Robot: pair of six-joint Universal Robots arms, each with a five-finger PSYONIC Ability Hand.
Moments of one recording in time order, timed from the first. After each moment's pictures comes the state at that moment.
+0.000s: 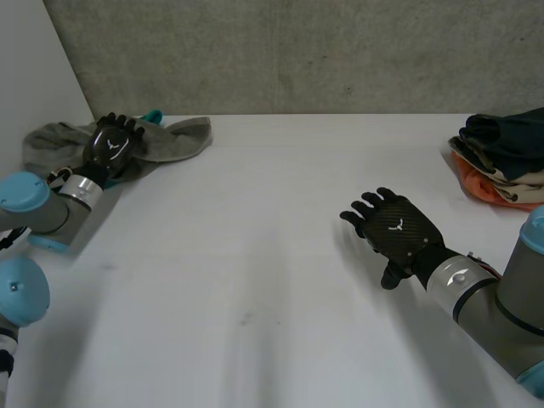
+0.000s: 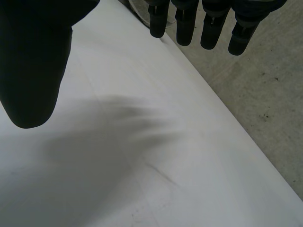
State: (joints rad) left arm 4.75 -3.04 -0.31 3.67 -0.93 3.77; right arm 1.84 -1.21 1.86 -0.36 1.14 2.50; left_hand 0.60 0.60 0.60 0.60 0.43; right_hand 0.23 0.21 0.21 0.21 0.05
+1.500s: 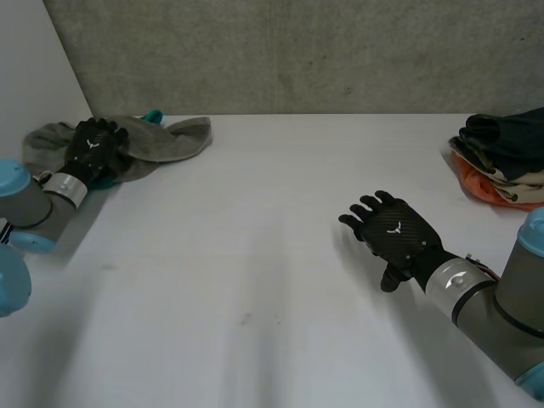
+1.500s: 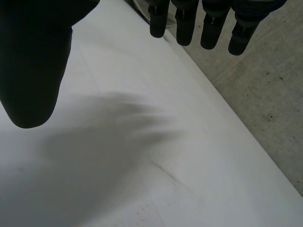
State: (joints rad) left arm 4.78 -2.94 -0.40 3.50 -1.03 3.64; right arm 1.84 -1.20 1.86 -0.37 1.13 2.49; left_hand 0.45 0.46 0.46 0.47 0.30; right_hand 0.23 0.21 0.21 0.21 0.05
